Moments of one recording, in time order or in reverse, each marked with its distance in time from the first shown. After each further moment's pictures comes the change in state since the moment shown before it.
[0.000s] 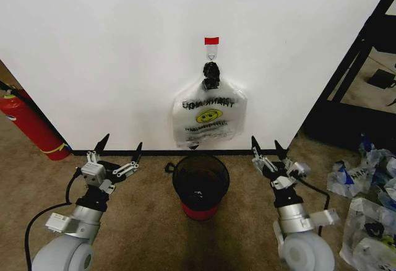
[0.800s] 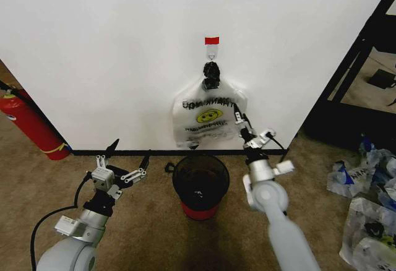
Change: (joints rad) left arm 0.021 -0.039 -0.001 0.014 0.051 -0.010 0.068; right arm 0.478 0.060 -0.184 -0.486 0.273 0.032 -0.014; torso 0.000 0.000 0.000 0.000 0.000
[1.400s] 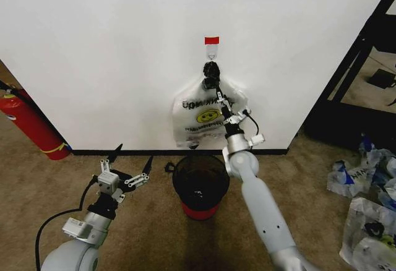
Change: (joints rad) left arm -0.016 -0.031 0.021 0.043 0.060 -0.011 0.026; right arm 0.269 0.137 -0.015 -0.311 0.012 0.027 -0.129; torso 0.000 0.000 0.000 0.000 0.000
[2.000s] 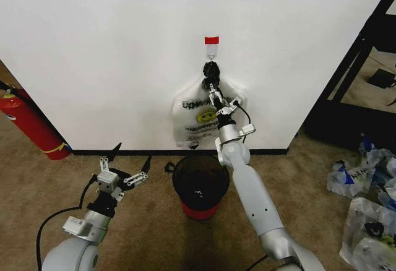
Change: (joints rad) left arm -0.017 0.014 -0.021 0.018 -0.006 -0.025 0.001; right arm 0.082 0.019 -0.003 -0.115 -0.064 0.016 -0.018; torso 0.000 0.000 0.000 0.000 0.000
